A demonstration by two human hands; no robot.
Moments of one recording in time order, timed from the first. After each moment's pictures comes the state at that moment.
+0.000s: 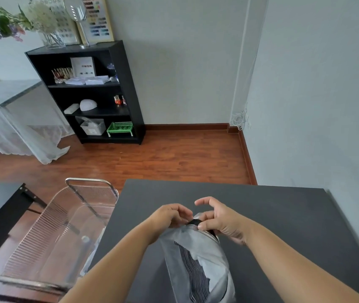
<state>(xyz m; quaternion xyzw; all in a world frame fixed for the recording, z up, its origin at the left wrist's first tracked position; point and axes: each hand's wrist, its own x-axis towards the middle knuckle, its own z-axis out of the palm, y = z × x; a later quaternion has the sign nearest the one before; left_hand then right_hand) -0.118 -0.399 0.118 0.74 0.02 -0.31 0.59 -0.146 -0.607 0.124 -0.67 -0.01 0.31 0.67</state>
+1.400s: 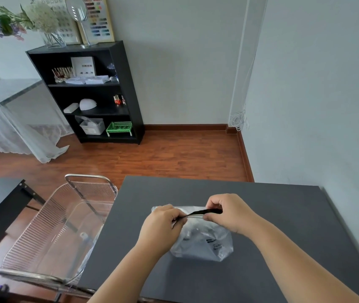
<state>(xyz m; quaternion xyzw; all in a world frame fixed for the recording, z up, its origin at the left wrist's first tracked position) -0.176 -0.402 0.127 0.94 -0.13 0.03 0.32 -0.158 -0.622 0.144 -0.91 -0.08 0.12 0.39</state>
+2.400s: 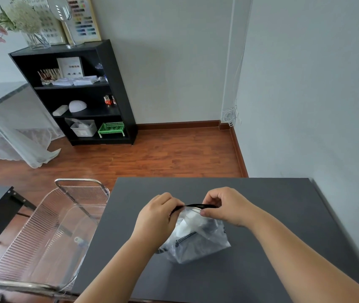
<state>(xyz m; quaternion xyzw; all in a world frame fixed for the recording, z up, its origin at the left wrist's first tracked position) -0.167 -0.416 0.147 0.91 -0.25 0.16 0.27 -0.159 -0.643 0.156 -0.87 -0.08 0.14 0.46</state>
